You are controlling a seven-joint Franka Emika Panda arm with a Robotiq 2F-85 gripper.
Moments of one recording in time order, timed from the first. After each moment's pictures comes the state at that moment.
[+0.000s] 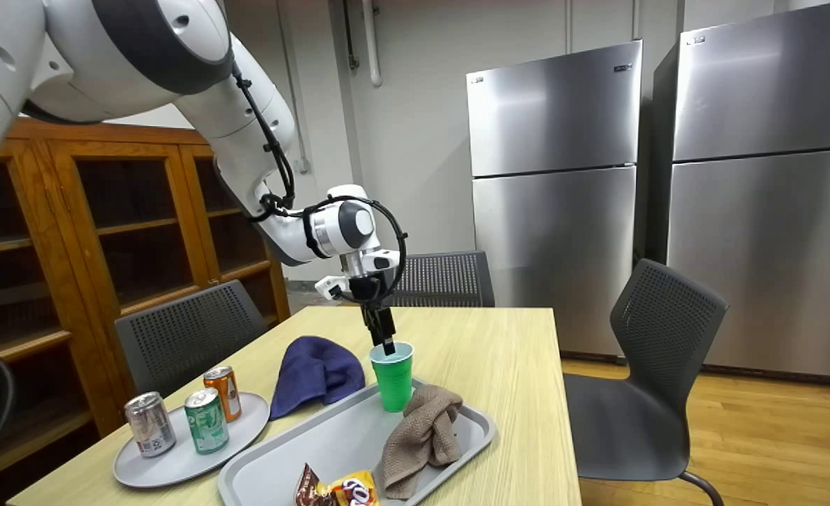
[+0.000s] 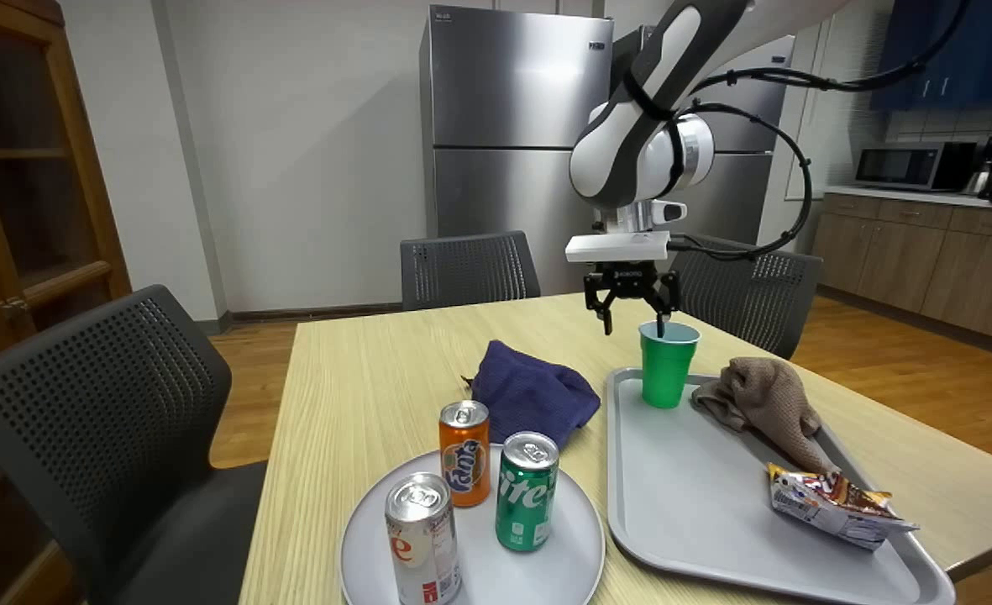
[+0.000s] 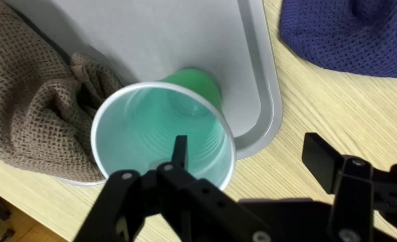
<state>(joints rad) 0.13 0.65 -0.13 -1.72 -0.13 2.30 0.89</state>
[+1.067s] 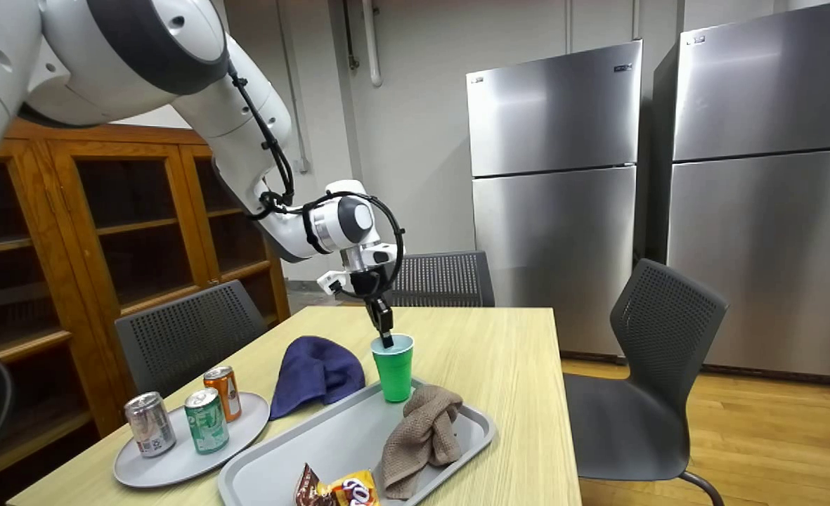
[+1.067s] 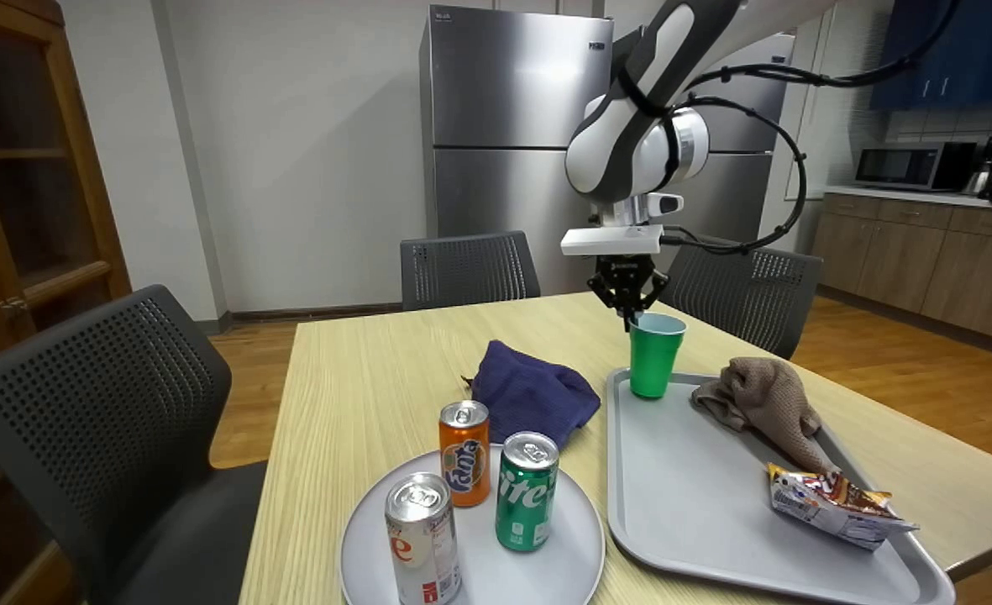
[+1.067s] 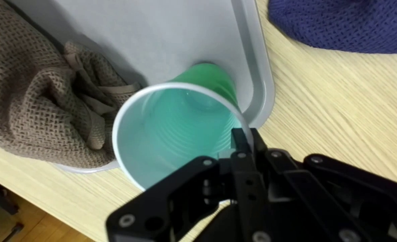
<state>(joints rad) 0.17 0.65 -0.17 -1.70 -0.13 2.30 0.92</state>
